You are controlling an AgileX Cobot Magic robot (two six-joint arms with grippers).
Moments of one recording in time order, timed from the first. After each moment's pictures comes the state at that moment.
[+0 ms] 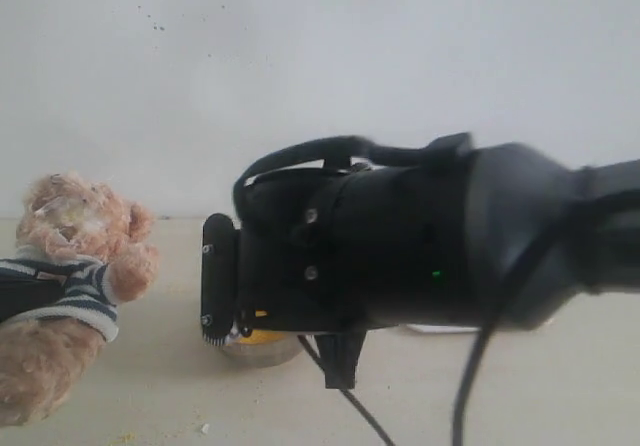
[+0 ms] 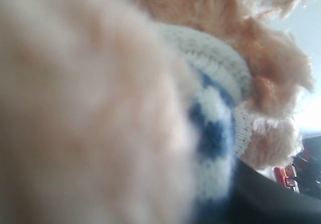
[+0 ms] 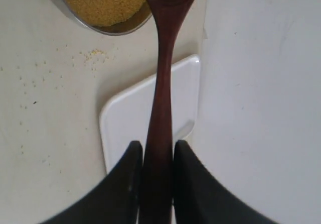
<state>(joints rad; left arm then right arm) 0.41 1.78 -0.66 -1.72 1.08 1.49 1.03 1.81 -1.31 -1.02 0.98 0.00</state>
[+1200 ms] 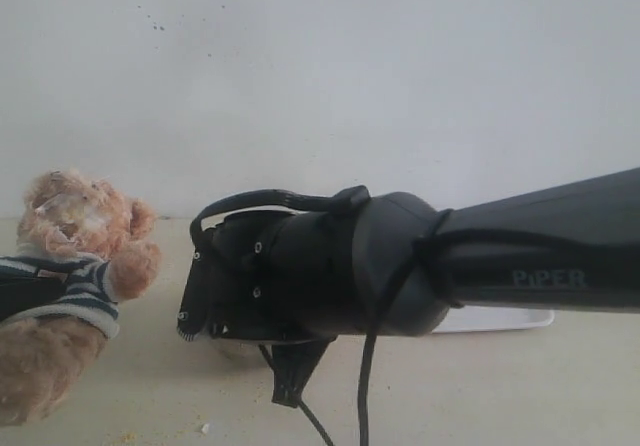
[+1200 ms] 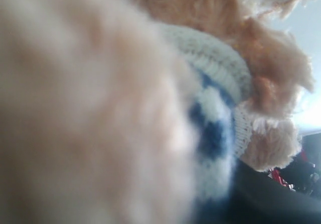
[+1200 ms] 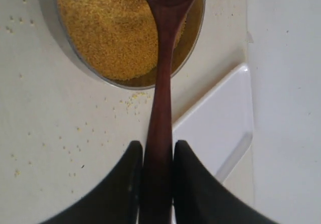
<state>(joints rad) 0.41 1.78 -0.66 -1.72 1.10 1.49 1.00 1.99 -1.41 -0.96 0.91 0.22</state>
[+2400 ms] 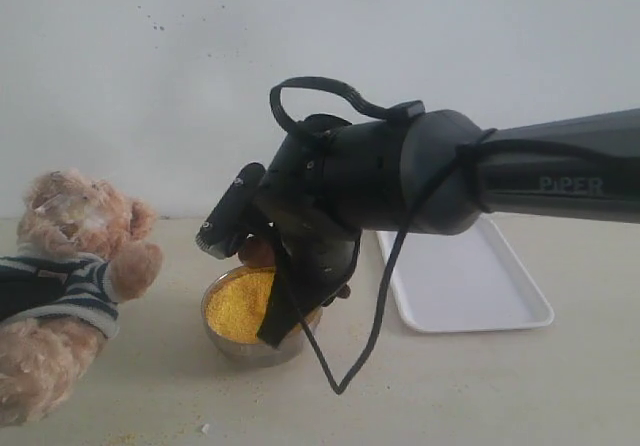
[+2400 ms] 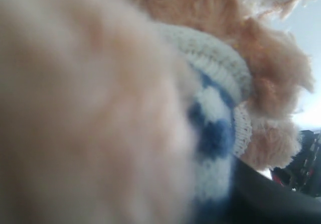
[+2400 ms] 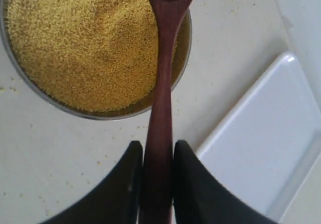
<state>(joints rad) 0.41 1.78 -0.66 -1.72 1.10 1.49 0.85 1.99 -1.55 -0.61 0.82 0.10</state>
